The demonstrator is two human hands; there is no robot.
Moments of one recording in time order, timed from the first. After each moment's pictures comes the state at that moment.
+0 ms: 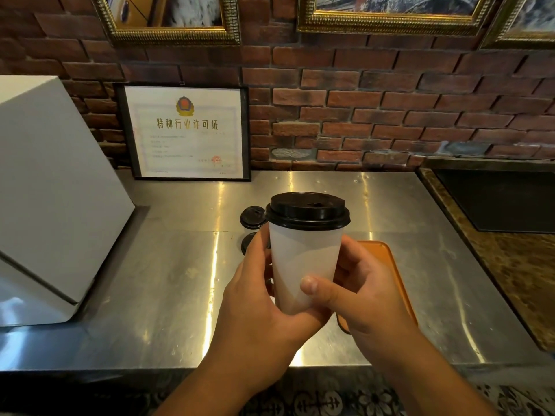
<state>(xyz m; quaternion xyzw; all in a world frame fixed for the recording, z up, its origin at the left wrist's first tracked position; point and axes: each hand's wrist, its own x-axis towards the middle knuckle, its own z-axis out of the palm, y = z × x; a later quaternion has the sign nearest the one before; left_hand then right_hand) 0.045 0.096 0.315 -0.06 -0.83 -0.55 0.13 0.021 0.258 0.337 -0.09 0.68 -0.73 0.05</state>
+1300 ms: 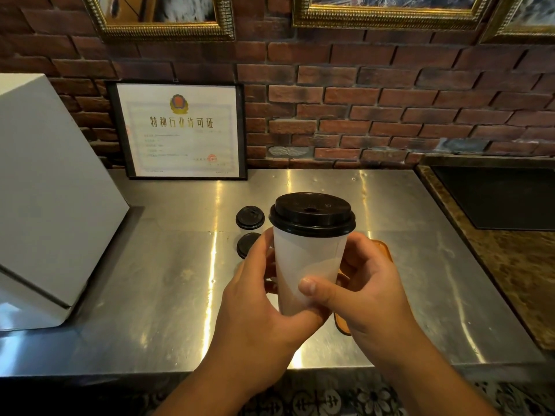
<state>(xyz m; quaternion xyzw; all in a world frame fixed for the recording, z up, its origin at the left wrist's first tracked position) 0.036 0.102 0.310 -0.05 -0.84 -0.52 0.12 0.009 0.263 0.334 -0.10 0.69 -0.72 -0.02</state>
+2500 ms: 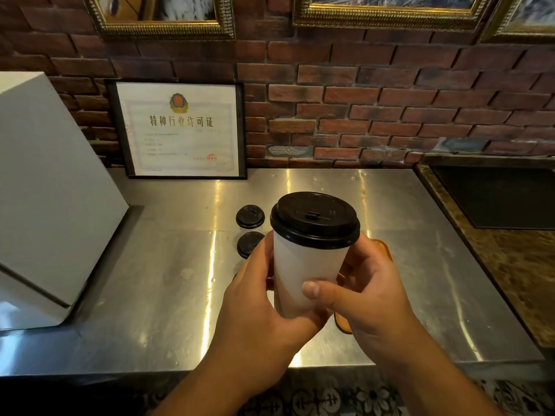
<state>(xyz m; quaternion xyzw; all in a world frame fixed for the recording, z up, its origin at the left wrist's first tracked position) 0.038 0.098 0.308 -0.07 -0.84 -0.53 0.11 0.010 0.264 0.336 -0.13 0.65 -0.75 0.01</state>
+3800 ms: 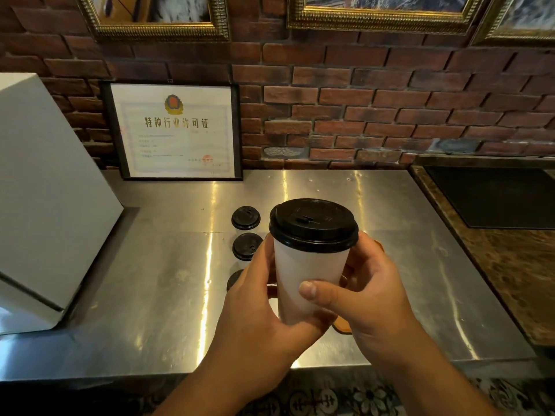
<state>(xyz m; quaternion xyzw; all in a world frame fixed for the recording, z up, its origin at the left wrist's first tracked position) 0.037 0.103 0.304 -0.10 -0.83 -0.54 0.09 0.013 0.272 0.336 -0.10 0.67 -0.74 0.01</state>
